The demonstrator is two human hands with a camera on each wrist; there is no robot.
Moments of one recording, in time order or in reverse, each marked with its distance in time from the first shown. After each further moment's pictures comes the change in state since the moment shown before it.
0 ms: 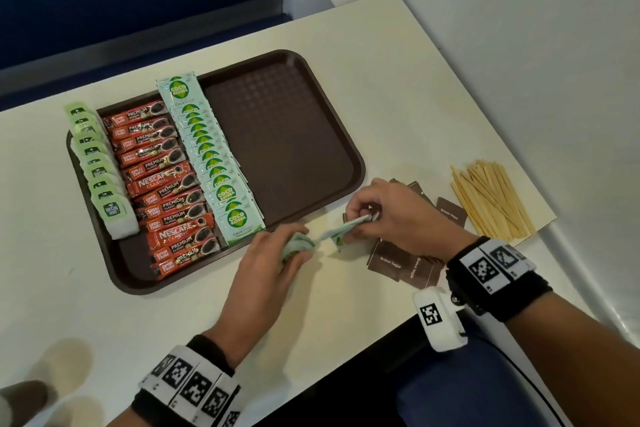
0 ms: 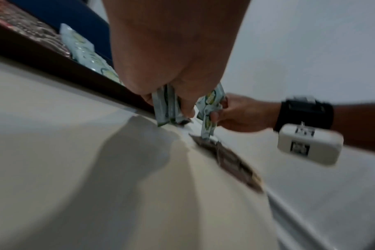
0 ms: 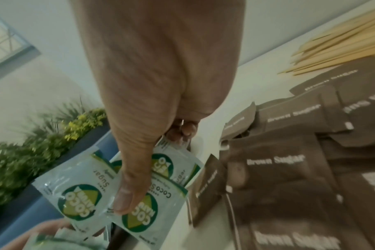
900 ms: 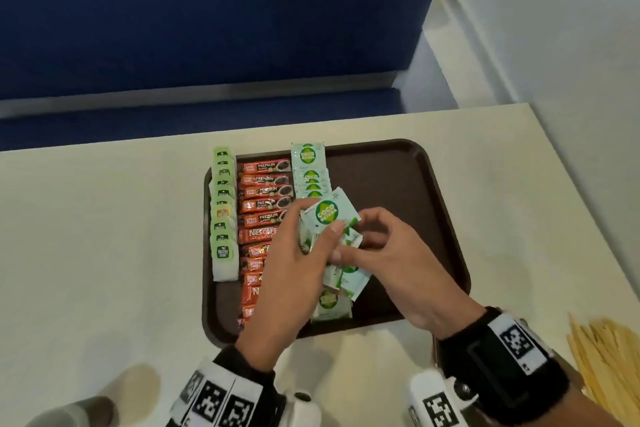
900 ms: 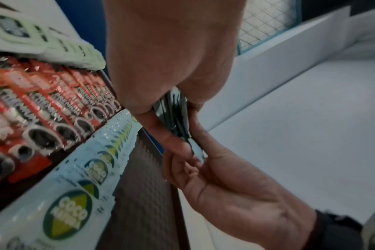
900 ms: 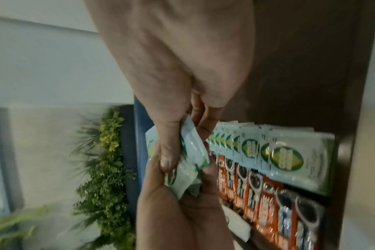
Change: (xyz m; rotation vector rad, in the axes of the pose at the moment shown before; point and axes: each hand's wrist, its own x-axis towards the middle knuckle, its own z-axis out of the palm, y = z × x) left_hand 0.070 0.030 -0.115 -0.726 0.448 -0.255; right_hand 0.107 -0.135 0.038 0.811 -0.056 0.128
